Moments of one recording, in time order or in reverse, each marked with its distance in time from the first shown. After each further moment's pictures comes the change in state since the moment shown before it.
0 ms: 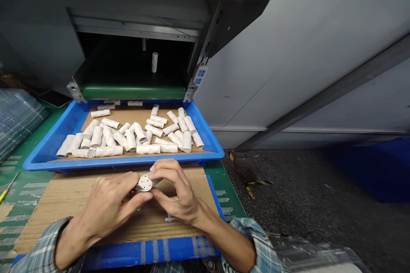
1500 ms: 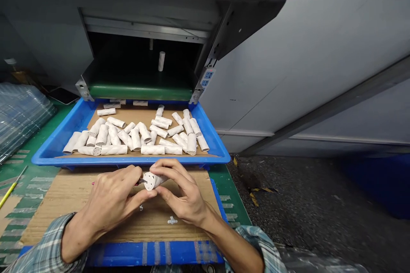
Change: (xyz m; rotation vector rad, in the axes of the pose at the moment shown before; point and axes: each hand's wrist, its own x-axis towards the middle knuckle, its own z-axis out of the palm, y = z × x) left_hand 0.001 -0.001 -0.001 0.197 0.027 -0.015; right_hand 0.004 -0.005 -0.009 0.080 -0.104 0.196
